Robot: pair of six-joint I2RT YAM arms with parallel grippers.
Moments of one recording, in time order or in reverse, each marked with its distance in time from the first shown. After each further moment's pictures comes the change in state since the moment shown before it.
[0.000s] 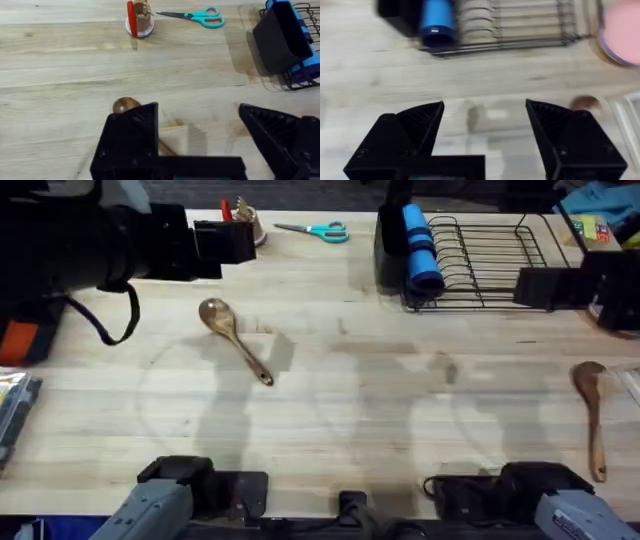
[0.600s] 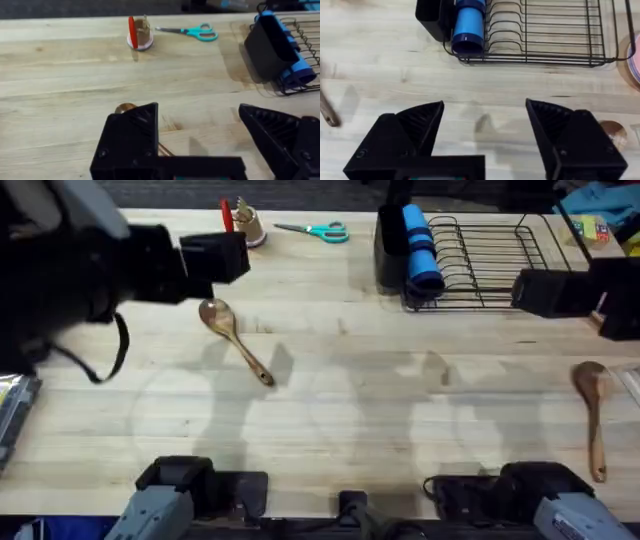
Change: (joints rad) left arm 0.000 -0.165 -0.076 0.028 -0.003 0.003; right arm 0.021 -0.078 -0.045 0.055 -0.054 -0.013
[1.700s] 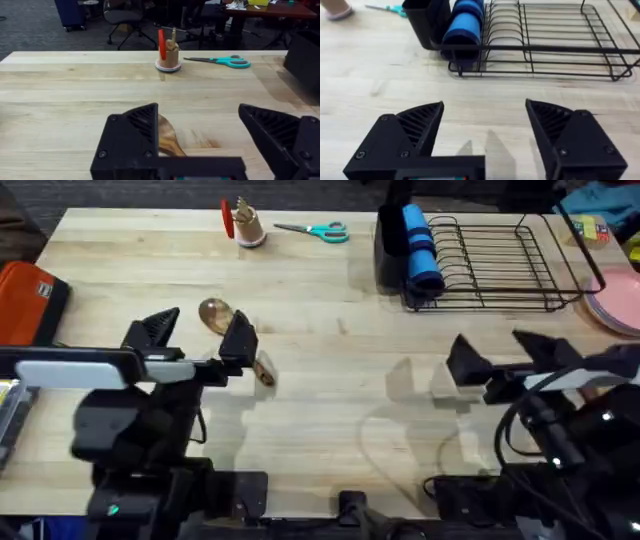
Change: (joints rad) left arm 0.000 -0.792 -0.975 0.635 -0.150 0.002; right arm 0.000 -0.779 -1.023 0.688 0.003 -0.004
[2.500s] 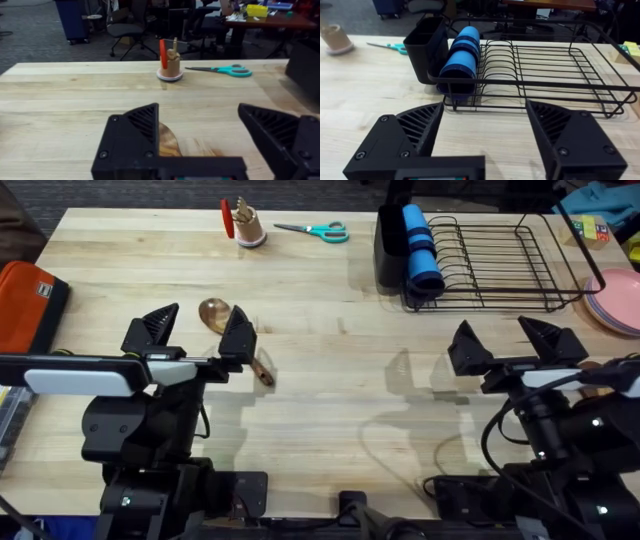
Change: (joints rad) left arm 0.000 0.000 -0.059 0.121 -0.006 0.001; right arm 0.000 -0.001 -0.105 0.260 0.017 -0.023
